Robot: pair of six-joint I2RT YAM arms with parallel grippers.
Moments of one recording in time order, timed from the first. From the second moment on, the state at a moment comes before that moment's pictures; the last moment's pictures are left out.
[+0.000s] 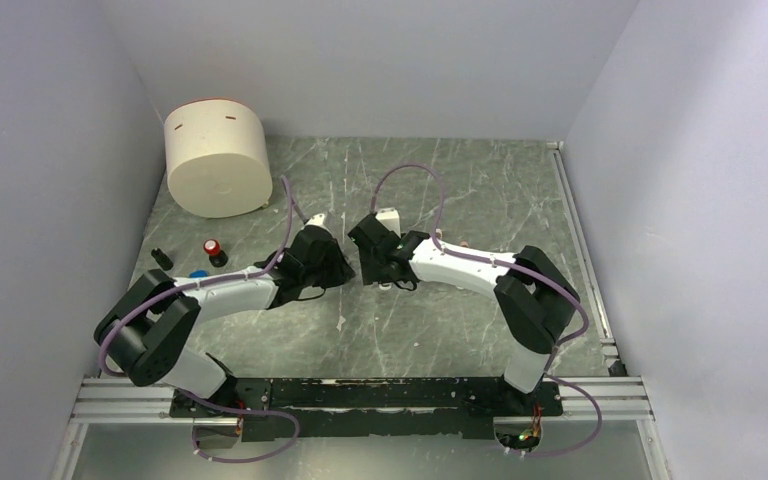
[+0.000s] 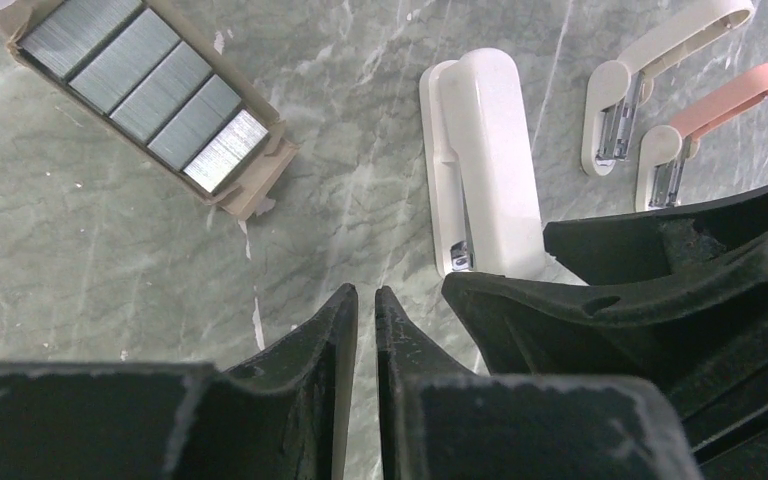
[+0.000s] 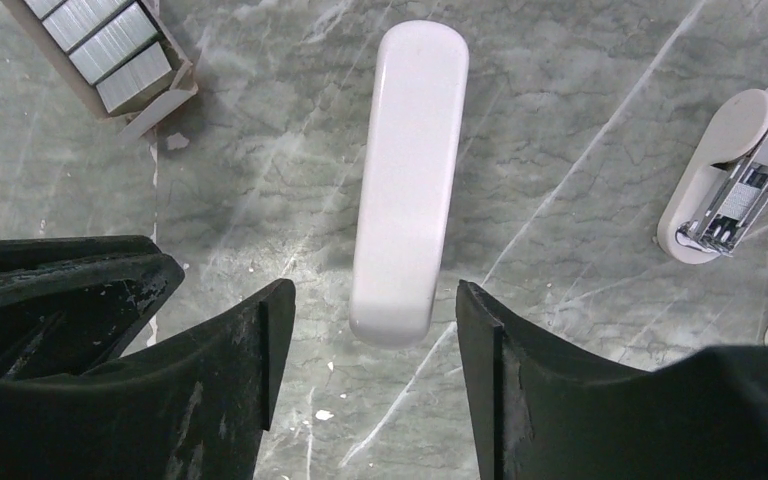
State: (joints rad) left arm -0.71 1.48 0.65 0.14 -0.04 -0.80; right arm 0.89 1.75 1.16 -0.50 0.35 0.62
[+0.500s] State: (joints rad) left arm -0.71 1.45 0.63 0.12 -0.07 -0.80; right arm 0.89 1.84 1.15 -0.47 0.31 0.64
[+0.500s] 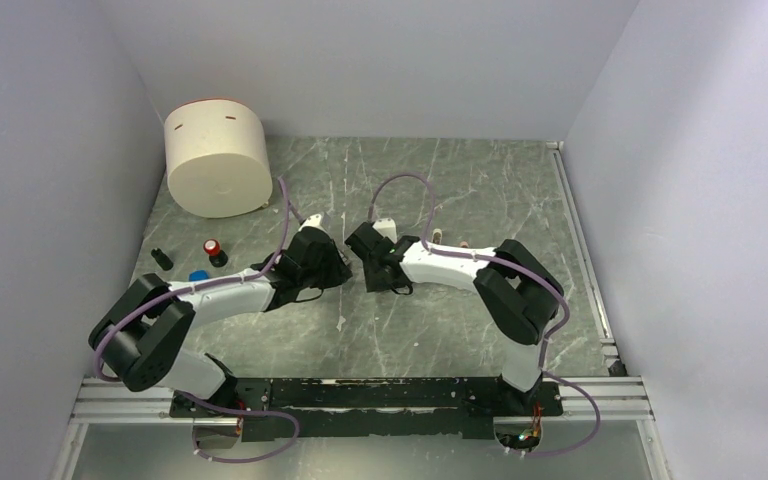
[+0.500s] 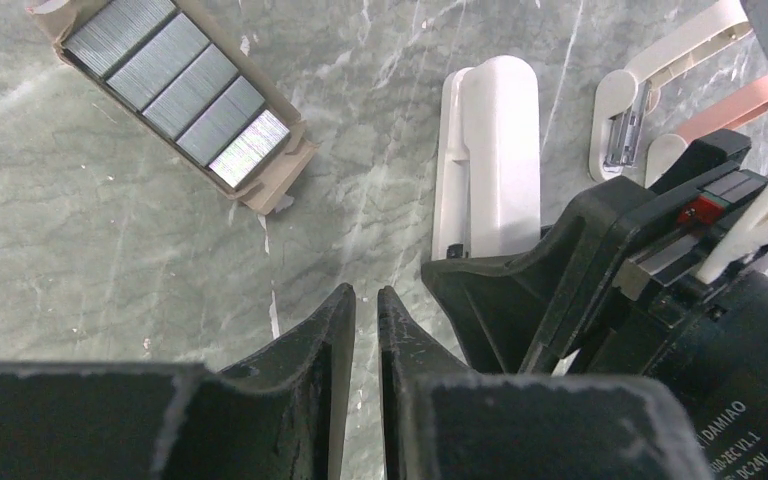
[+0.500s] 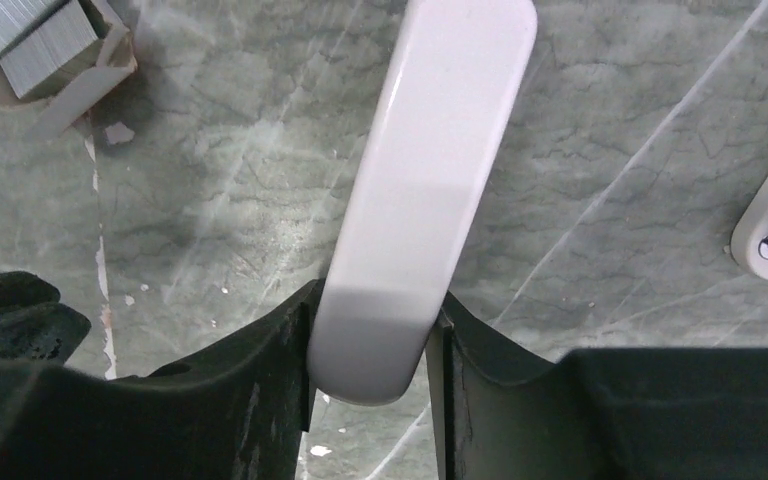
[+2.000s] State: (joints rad) left arm -0.70 1.33 0.62 0.17 -0.03 -0.74; right arm 0.49 1.67 1.14 -0.37 0.42 0.49
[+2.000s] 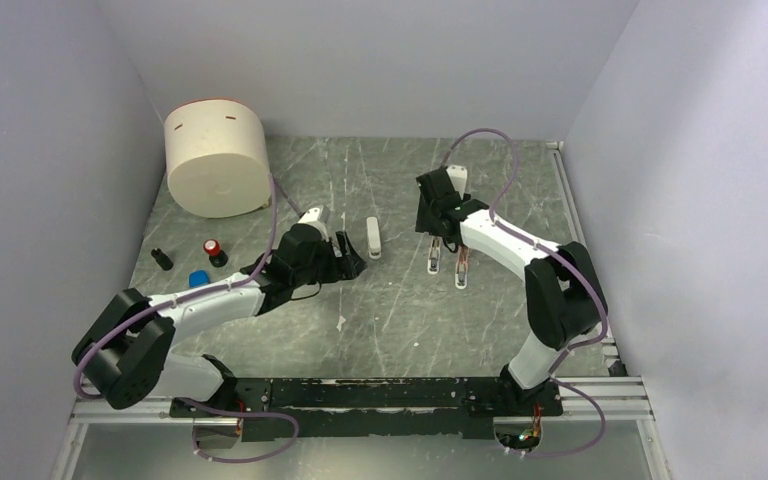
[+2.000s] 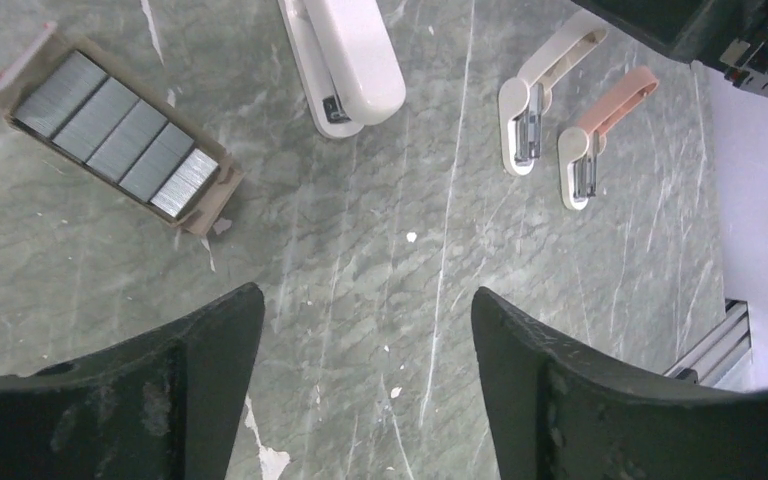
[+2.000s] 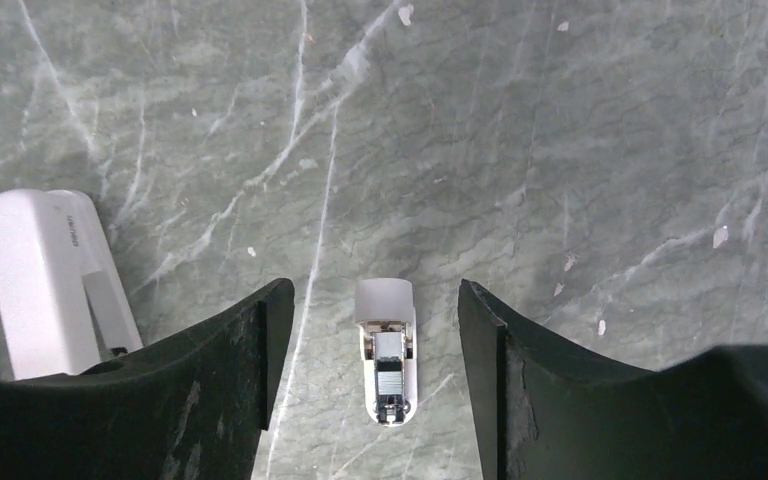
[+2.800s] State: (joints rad) left arm -0.73 1.64 0.77 0.33 0.19 -0.75; right arm 0.49 1.72 1.14 -0.41 0.39 0.49
